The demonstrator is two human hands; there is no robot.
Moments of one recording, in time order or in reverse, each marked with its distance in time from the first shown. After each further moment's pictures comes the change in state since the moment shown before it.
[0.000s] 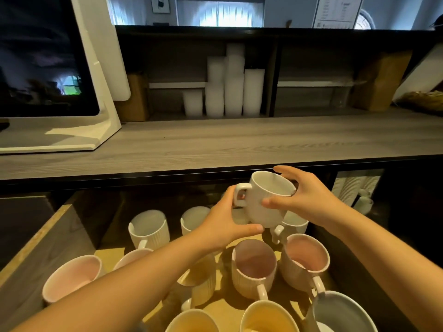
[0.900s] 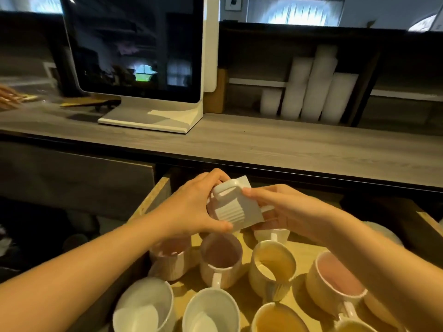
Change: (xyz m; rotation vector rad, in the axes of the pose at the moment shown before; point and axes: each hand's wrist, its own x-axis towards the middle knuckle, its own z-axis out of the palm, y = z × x) left_hand -0.116 -0.004 -0.166 0.545 0.167 -0.043; right_hand 0.009 -0.122 0.130 0.364 -0.694 0.116
